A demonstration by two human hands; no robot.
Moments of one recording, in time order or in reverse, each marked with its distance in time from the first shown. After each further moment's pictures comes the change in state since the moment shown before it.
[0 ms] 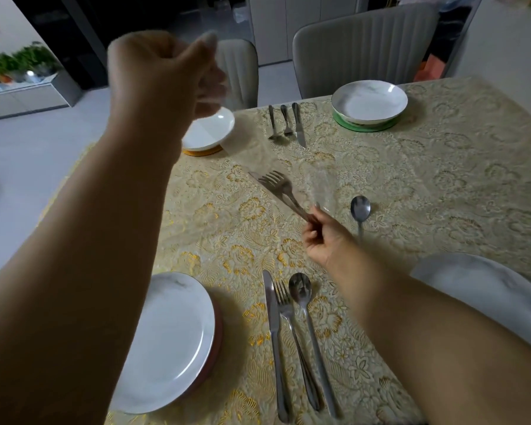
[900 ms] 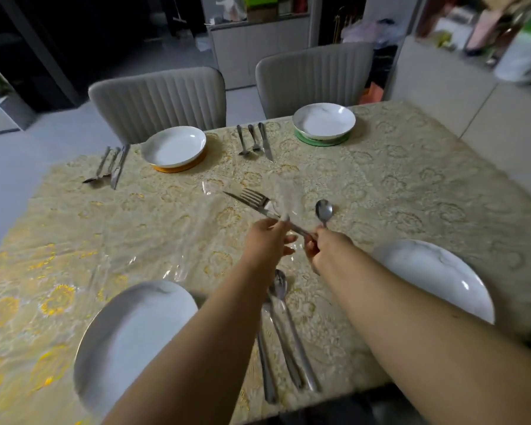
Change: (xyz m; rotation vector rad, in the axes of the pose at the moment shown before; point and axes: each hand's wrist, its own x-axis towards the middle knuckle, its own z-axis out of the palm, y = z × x) left_hand -0.129 -0.099 0.117 -0.292 -0.385 -0.712; right_hand -0.053 -0.010 -0.017 -0.178 0.437 -0.176
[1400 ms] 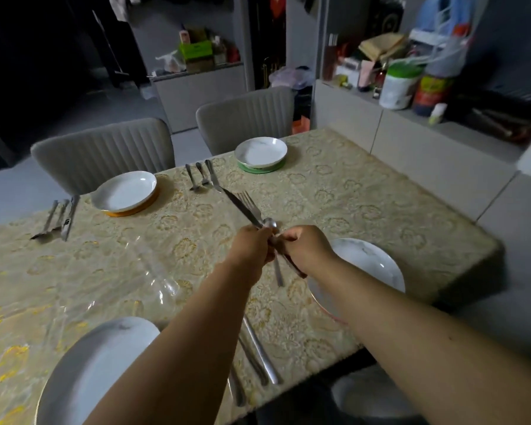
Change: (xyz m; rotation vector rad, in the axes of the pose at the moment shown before) left_hand -0.046 0.038 0.056 -0.039 -0.184 0.012; right_hand -0.088 -0.035 -0.081 -0.917 -0.125 -0.707
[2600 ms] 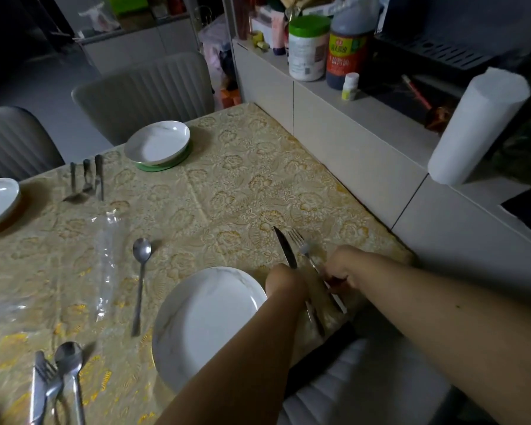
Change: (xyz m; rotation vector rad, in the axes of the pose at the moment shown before) left_hand 0.069 -0.104 0.337 0.696 0.011 -0.333; right_hand 0.126 0.233 -0.258 0.013 -0.264 0.772
